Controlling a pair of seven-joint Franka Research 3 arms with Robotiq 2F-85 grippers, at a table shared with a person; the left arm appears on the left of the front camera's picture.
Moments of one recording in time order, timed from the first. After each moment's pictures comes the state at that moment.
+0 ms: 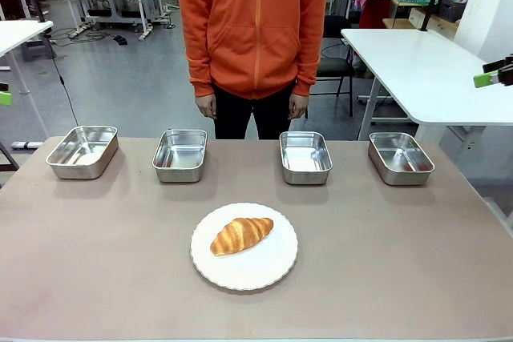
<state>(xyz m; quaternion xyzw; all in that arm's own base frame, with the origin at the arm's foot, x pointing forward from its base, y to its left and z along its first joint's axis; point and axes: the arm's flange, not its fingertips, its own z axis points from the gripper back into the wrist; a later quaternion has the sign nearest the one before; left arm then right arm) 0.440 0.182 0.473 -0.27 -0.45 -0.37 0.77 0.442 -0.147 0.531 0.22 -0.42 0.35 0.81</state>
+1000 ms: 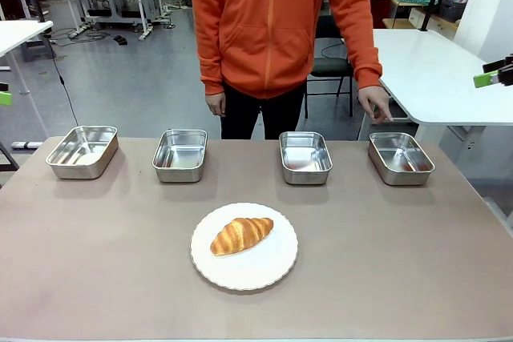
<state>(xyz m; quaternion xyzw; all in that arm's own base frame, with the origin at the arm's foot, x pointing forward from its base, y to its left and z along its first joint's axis) 0.440 0.182 0.473 -0.27 -0.45 -0.37 0.77 0.442 -0.147 0.531 0.22 -0.42 0.35 0.81</state>
